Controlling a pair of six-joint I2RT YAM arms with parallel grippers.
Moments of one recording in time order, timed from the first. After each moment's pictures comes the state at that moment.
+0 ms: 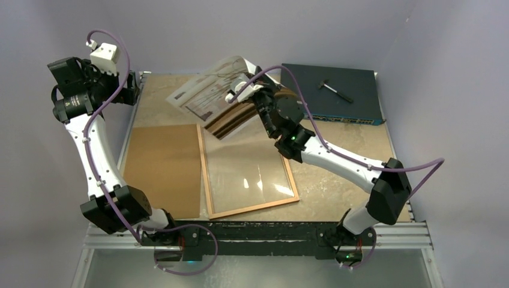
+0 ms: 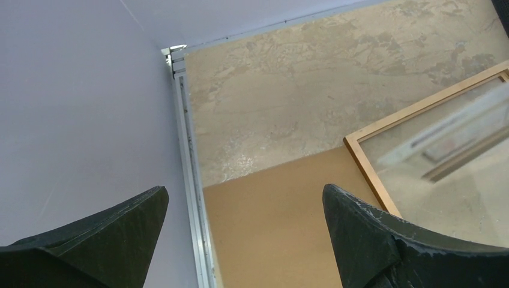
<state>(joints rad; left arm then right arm) 0.48 1.42 1.68 -0.77 0.55 0.42 0.91 1.54 1.29 0.58 0.41 -0.95</state>
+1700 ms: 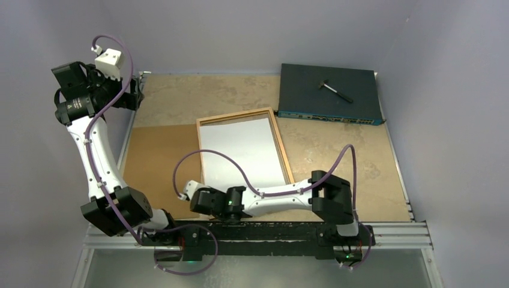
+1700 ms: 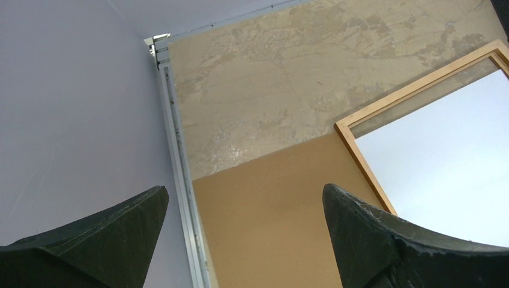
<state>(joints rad) 0.48 1.40 1.64 -0.79 0.57 0.46 1.48 1.96 1.46 -0.55 0.43 0.12</state>
